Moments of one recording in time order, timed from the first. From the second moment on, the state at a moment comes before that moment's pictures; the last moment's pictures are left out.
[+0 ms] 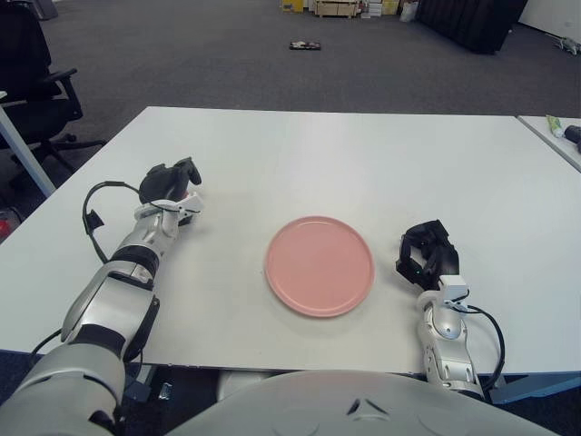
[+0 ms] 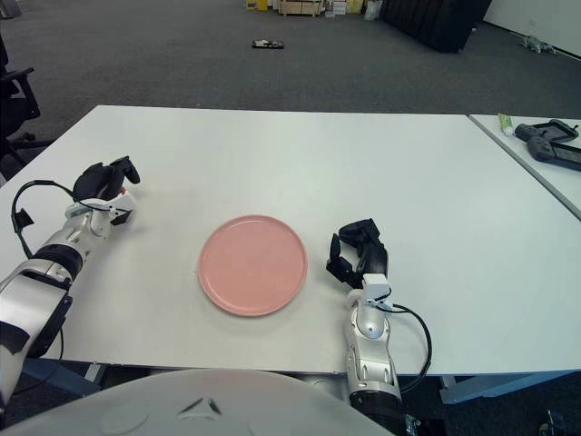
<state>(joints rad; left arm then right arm) -0.61 0.48 -0.35 1.11 0.61 -0.25 0.56 0.23 0.06 -0.09 0.12 -0.06 -0.31 -0.20</state>
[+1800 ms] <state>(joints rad) -0.41 0.65 -0.31 0.57 0.73 -0.35 0.41 0.23 0.06 -0.09 0.15 -0.06 -0.35 -0.19</state>
